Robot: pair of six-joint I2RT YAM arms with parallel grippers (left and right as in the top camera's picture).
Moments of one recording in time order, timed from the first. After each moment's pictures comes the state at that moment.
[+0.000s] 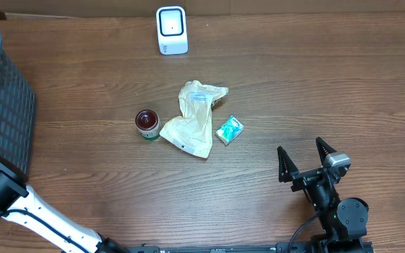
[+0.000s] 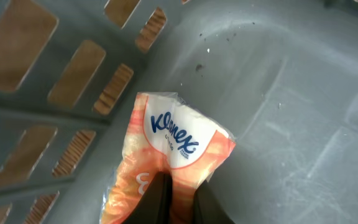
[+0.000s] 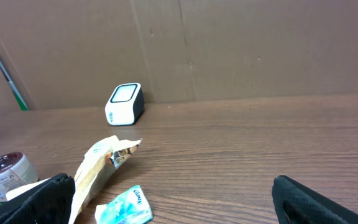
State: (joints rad) left arm 0.84 2.36 1.94 -0.56 -0.05 0.26; right arm 0.13 0.02 0.02 -0.02 -0.15 0.17
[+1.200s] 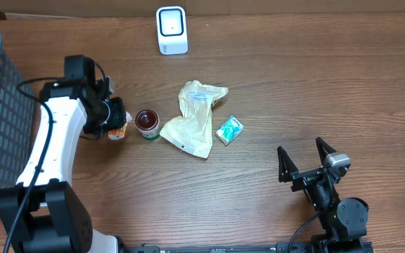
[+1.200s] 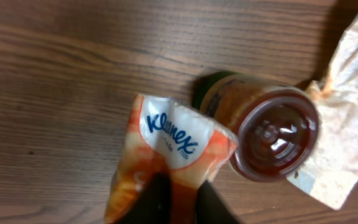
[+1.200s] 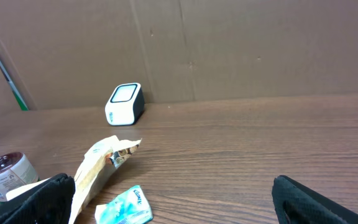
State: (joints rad) left arm 0.09 1.68 1.29 -1.01 0.18 -0.16; right arm 0.13 0.02 0.02 -0.02 -0.15 0.17
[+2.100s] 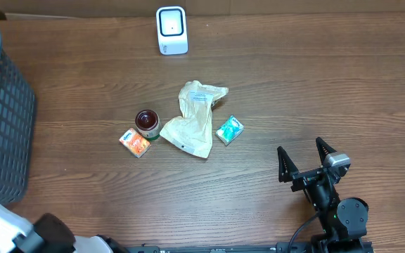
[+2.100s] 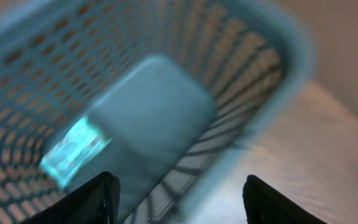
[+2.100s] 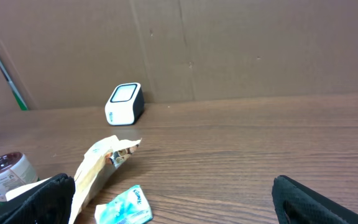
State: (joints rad) left arm 0.77 1.65 2.10 -1.29 0.05 -0.12; right arm 0.13 0.02 0.02 -0.02 -0.15 0.17
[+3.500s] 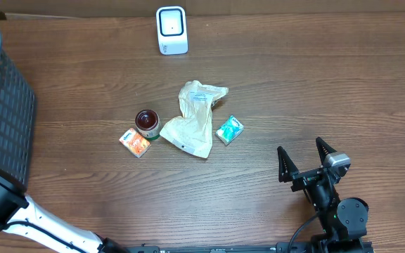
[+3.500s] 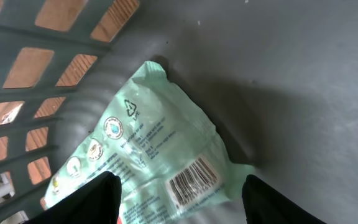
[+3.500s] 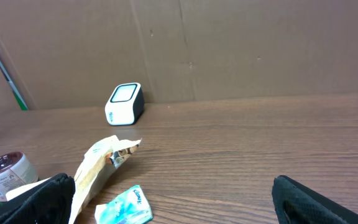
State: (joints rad) left arm 0.90 2.23 1.82 -0.95 -0.40 0.03; right arm 0.13 0.02 0.02 -0.02 -0.15 0.17
